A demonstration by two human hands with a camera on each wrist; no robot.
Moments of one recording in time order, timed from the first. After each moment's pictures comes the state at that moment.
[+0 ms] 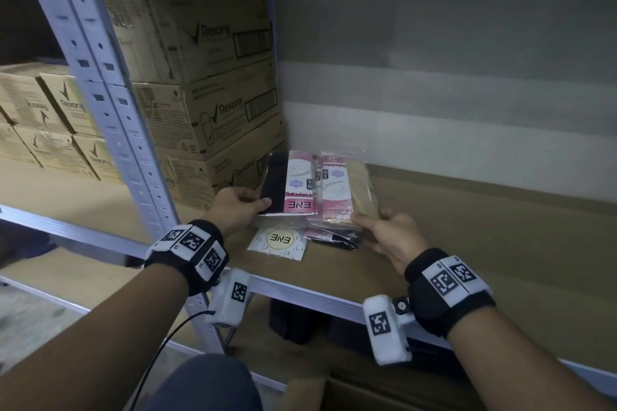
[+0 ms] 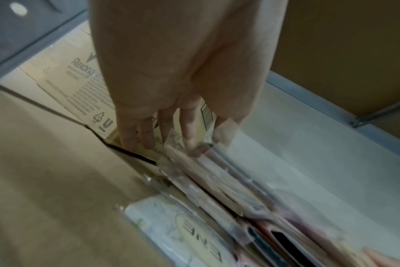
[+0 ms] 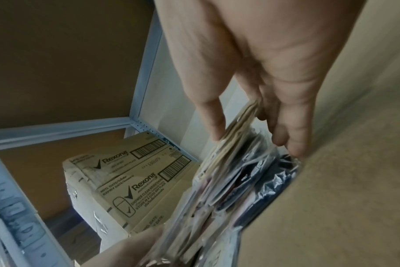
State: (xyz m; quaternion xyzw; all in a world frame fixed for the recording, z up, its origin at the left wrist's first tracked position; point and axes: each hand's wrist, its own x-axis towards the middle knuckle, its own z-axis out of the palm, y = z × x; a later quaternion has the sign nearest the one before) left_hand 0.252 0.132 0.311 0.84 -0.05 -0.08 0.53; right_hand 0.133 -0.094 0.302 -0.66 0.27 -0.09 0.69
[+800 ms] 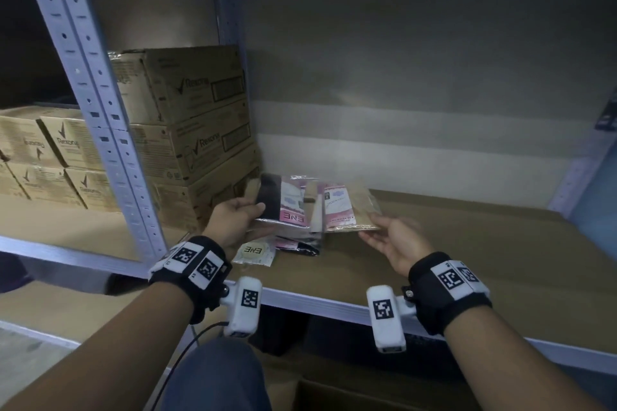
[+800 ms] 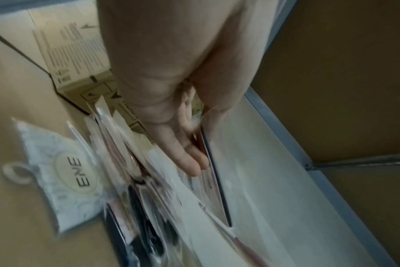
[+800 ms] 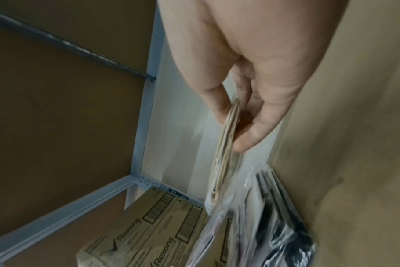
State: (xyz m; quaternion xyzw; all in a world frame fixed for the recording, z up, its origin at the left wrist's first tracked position) left_hand 0.175 0.099 0.357 0.62 -0.05 -0.16 0.76; right_hand 0.051 -0.133 0.354 -0.50 0.26 -0.17 0.81
